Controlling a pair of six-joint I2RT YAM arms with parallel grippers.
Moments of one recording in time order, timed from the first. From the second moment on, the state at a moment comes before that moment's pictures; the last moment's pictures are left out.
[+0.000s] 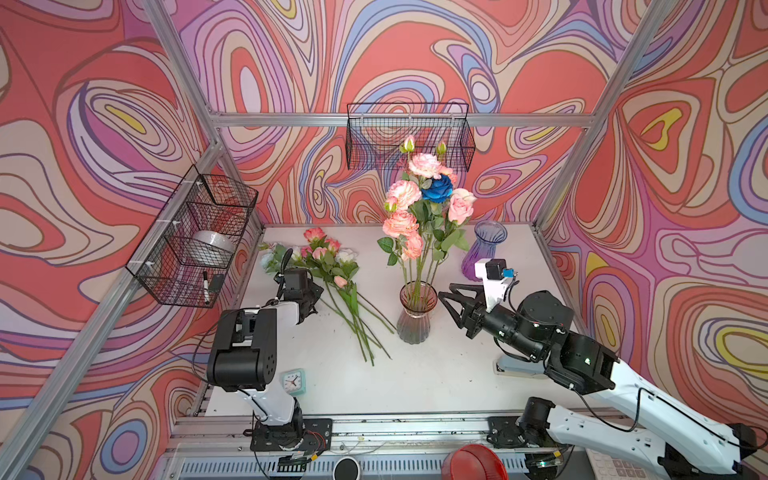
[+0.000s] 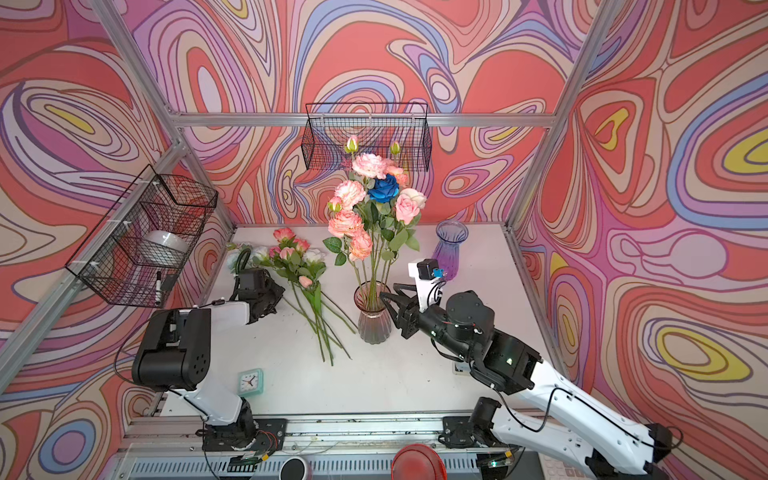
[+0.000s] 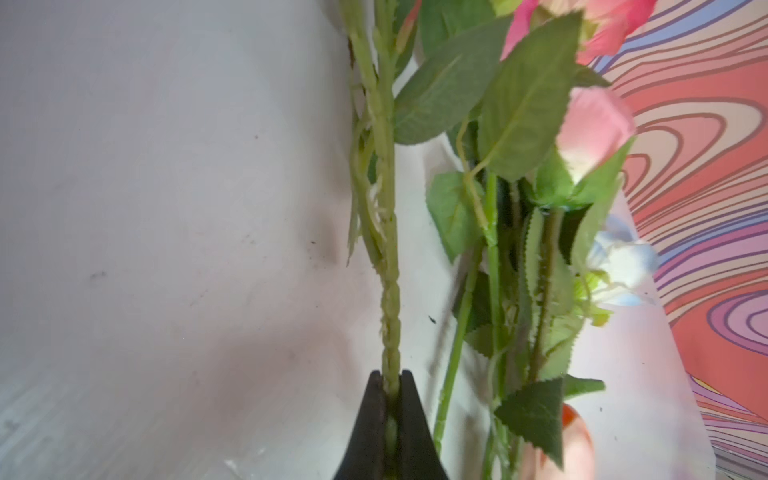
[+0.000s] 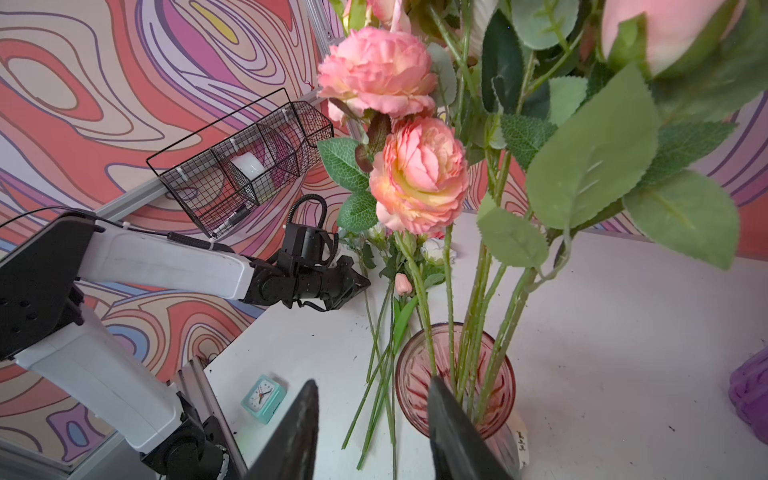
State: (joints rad) left arm 0.02 1.64 0.74 0.15 0.00 -0.94; right arm 0.93 0.80 0.97 -0.31 0.12 0.35
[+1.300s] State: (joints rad) left arm -0.09 0.67 0.90 0.04 0.72 -0.95; right arm 1.07 1.28 1.39 -0.32 -0.31 0.40
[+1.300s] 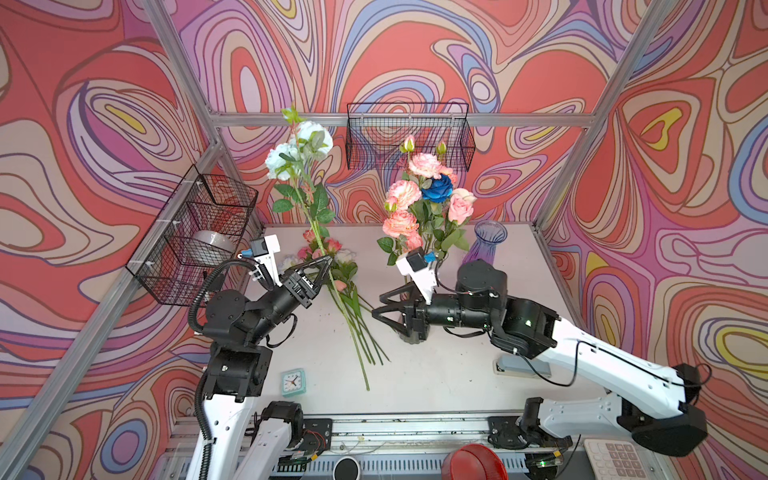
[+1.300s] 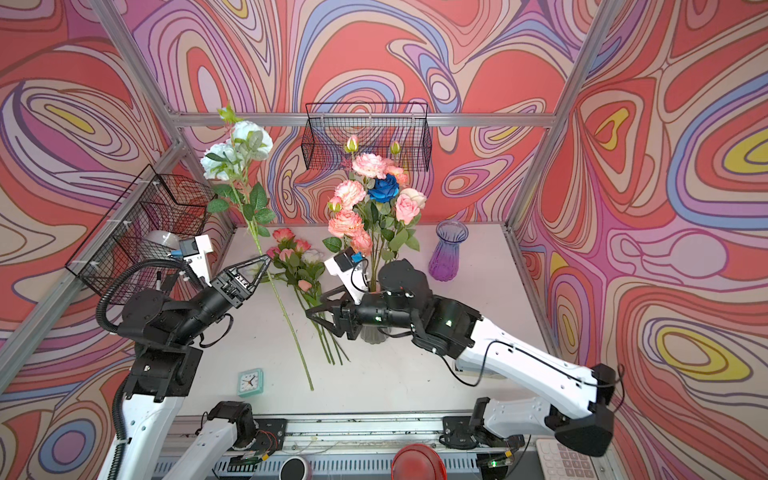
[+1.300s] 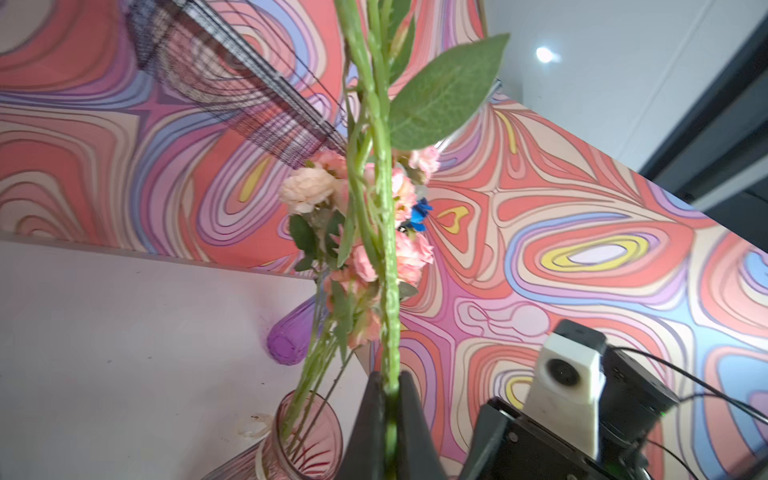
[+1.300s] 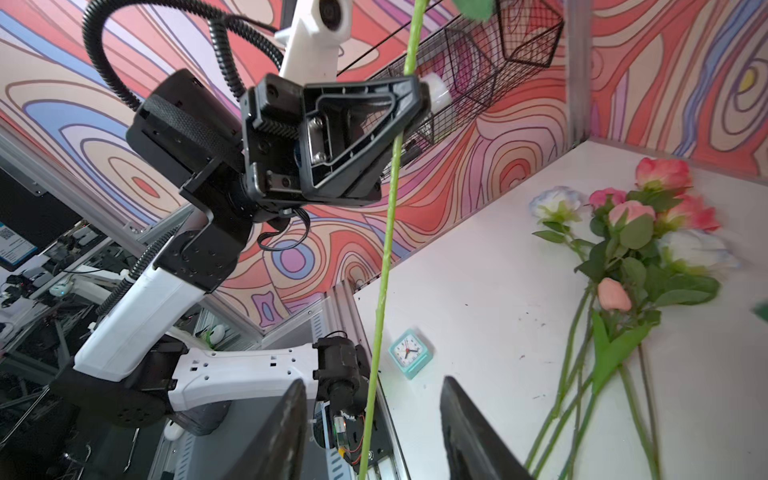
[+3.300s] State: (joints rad) left arm -0.09 0.50 0.71 -0.05 0.58 -0.84; right arm 1.01 1.06 1.08 0.06 0.43 -0.12
